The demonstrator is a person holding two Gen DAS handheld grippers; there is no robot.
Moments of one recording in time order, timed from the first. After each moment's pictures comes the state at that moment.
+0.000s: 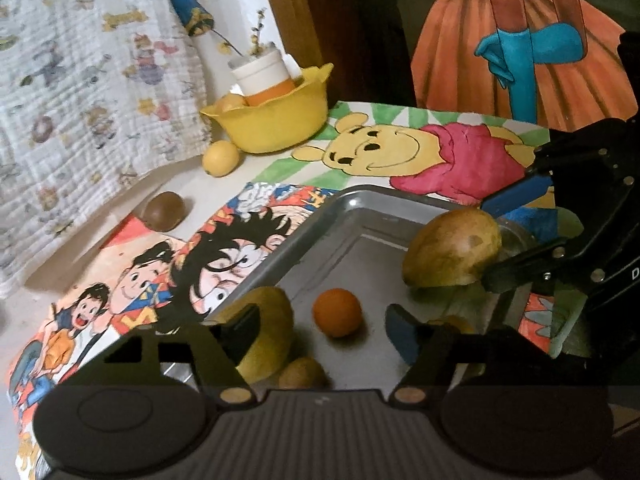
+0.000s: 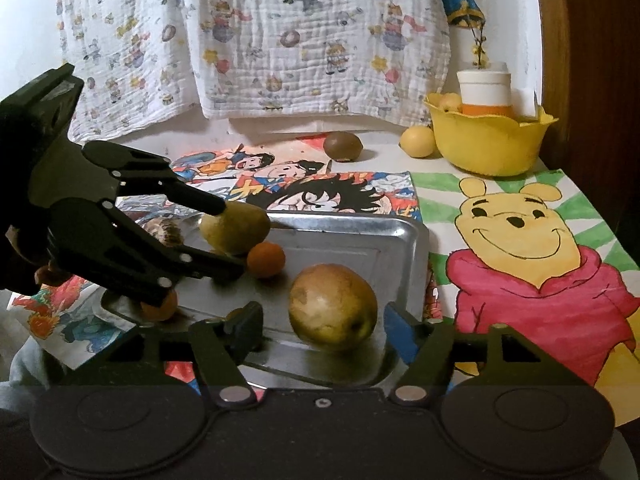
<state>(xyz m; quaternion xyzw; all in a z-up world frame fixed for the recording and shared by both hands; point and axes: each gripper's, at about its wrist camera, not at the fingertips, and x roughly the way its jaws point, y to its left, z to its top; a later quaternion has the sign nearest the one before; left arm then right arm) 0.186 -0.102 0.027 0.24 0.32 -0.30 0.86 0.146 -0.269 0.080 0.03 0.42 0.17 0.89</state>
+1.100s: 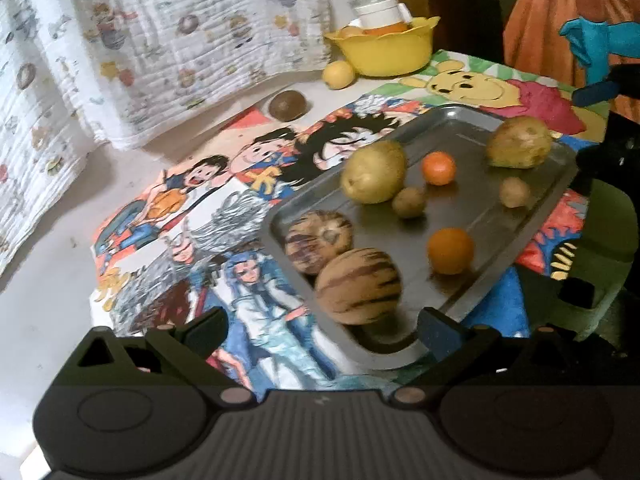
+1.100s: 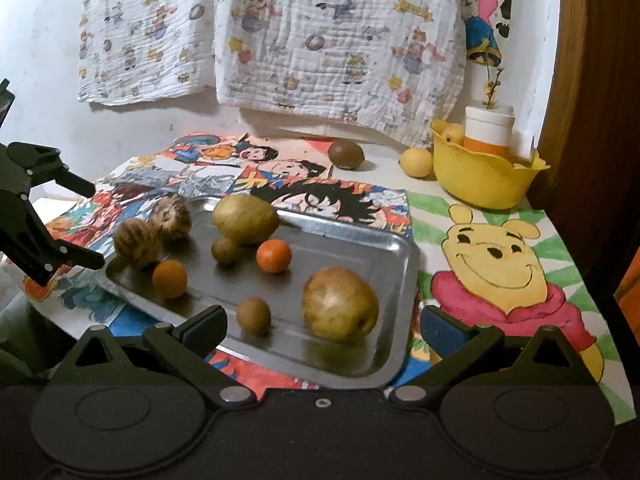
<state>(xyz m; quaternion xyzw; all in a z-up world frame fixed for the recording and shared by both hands) 0.118 0.000 0.039 0.22 0.40 -0.14 0.88 0.130 -0.248 0.111 -0.05 0.41 0.16 0.89</state>
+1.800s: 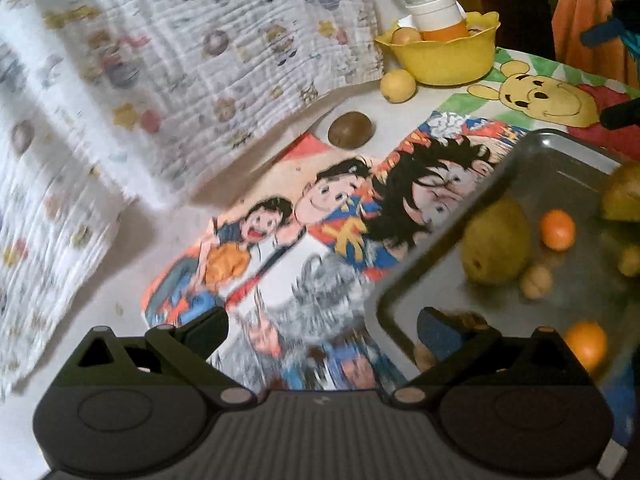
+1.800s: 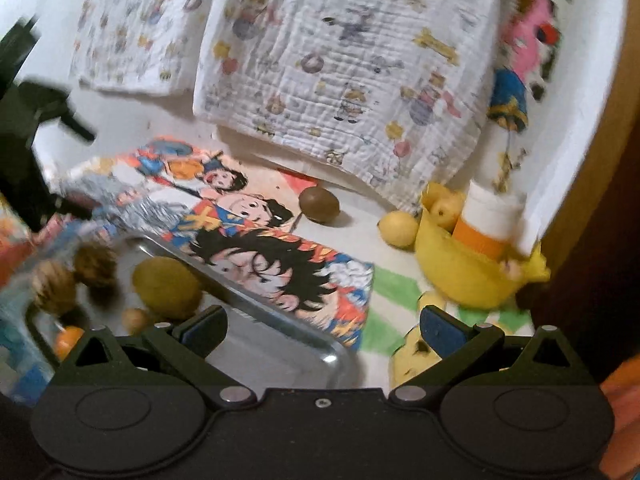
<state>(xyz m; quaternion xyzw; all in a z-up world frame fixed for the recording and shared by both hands) 0.233 0.001 0.063 0.29 0.39 -0.11 0.87 0.248 -0.244 0.119 -0.17 0.38 0.18 0.89</state>
